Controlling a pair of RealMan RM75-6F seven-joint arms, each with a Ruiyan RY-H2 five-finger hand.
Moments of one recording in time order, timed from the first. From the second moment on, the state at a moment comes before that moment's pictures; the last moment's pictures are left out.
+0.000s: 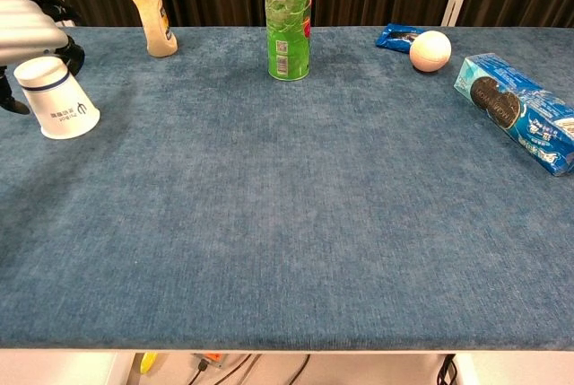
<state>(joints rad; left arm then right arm) -0.76 -1.30 -0.04 -1.41 1.18 0.91 0.80 0.03 -1.14 0.10 -1.63 -1.46 1.55 -0.08</state>
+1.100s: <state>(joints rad) -0.57 -1.51 -0.03 -1.10 1.46 1.12 -0.69 0.04 -1.13 0.10 -1.63 -1.44 1.51 -0.05</state>
